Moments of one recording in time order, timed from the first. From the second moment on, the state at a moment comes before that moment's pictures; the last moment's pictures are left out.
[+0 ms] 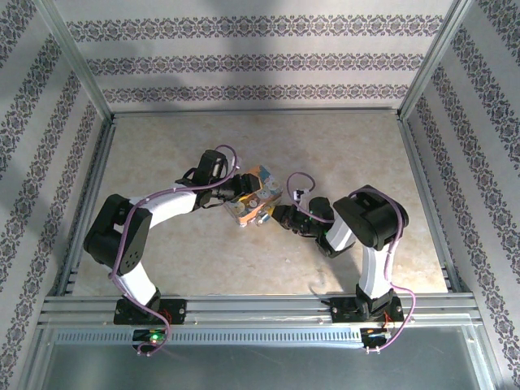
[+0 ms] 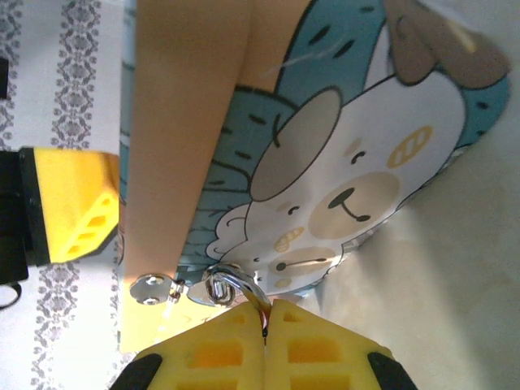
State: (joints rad) left arm -0.44 1.70 0.97 0.04 0.57 -0.84; right arm 0.49 1.94 0.39 1.23 -0.54 1.18
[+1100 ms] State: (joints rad) left arm -0.37 1.28 0.81 -0.14 0.38 -0.72; right arm 0.41 1.29 0.35 0.57 -0.46 0.90
